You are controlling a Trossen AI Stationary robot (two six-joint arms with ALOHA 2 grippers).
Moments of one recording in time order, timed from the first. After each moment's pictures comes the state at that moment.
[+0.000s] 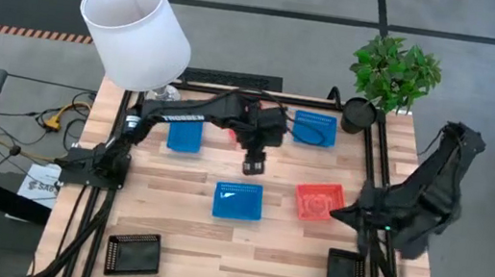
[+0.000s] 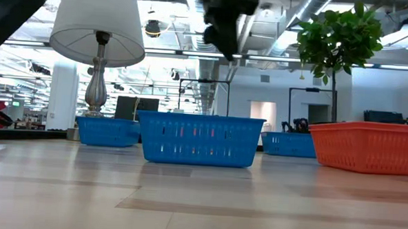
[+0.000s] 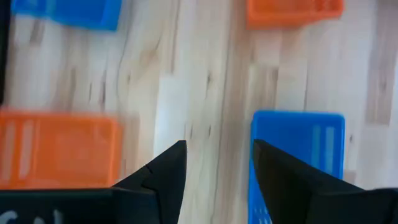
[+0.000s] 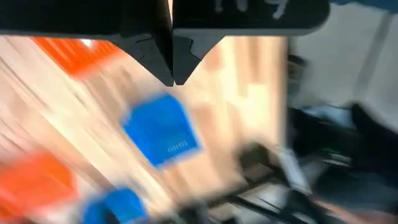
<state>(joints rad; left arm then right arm) 0.13 2.13 2.28 -1.34 0.02 0.02 0.95 0.92 0.96 -0.92 0.80 1.13</state>
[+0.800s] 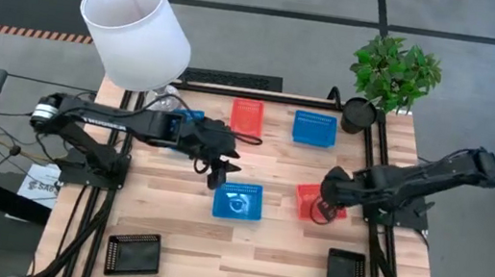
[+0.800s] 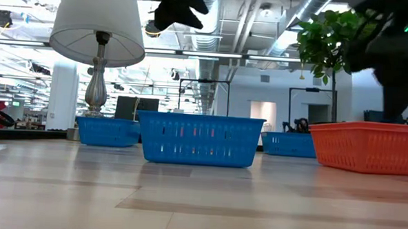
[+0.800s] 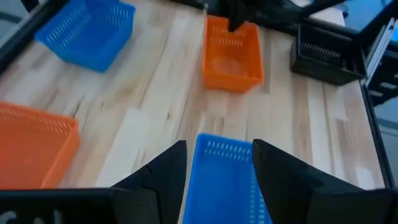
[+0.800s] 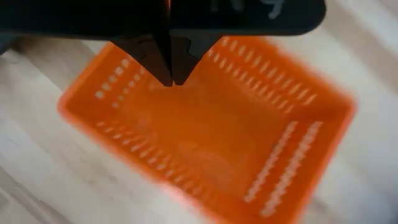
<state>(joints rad) 0.00 1.43 1.25 -0.49 -0.03 -0.26 0.21 1.05 0.68 -0.97 0.12 1.06</state>
